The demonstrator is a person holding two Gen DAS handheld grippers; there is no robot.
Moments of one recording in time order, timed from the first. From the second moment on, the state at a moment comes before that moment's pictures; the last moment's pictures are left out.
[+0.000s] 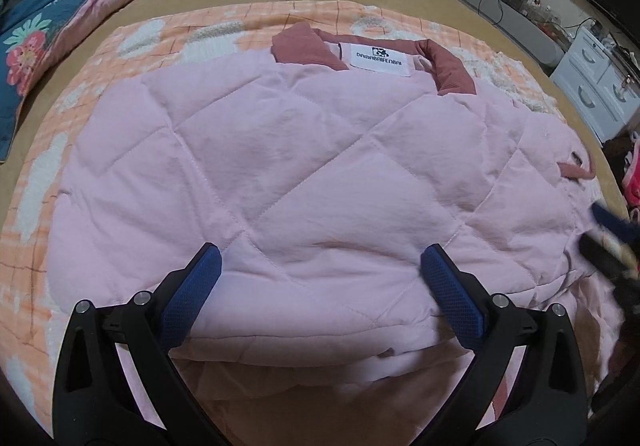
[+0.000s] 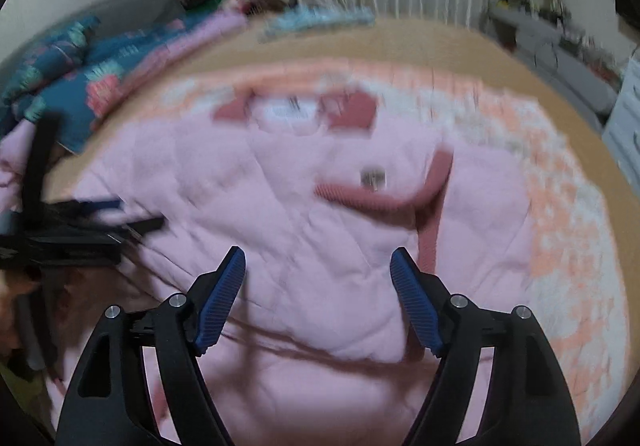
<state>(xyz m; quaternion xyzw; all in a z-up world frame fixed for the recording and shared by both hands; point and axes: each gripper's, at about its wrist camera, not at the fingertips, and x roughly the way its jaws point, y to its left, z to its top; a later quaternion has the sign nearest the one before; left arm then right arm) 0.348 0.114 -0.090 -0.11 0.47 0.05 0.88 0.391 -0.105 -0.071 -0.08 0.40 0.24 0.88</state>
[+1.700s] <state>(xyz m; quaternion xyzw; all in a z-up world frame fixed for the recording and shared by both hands) 0.249 0.088 0.012 -0.13 0.41 0.04 0.90 0.297 -0.148 0.021 0.00 0.33 0.23 0.92</state>
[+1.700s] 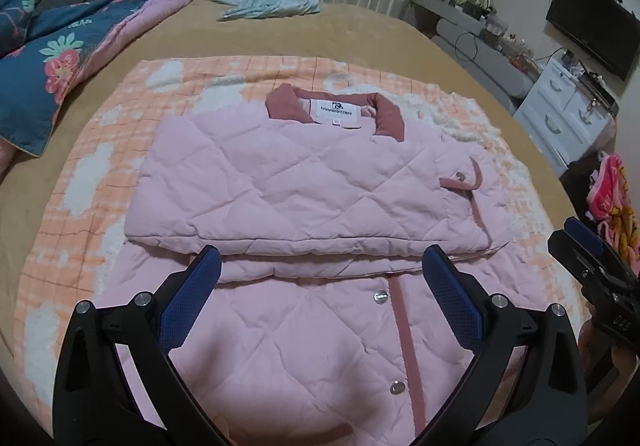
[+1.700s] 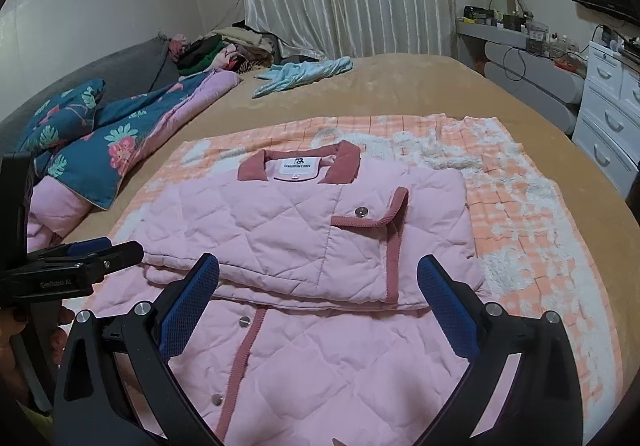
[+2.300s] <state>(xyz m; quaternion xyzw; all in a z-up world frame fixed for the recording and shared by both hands) 0.193 0.087 0.066 -0.14 0.35 0.04 0.93 0.232 -0.165 0.083 -0.01 0.28 0.23 0.93</state>
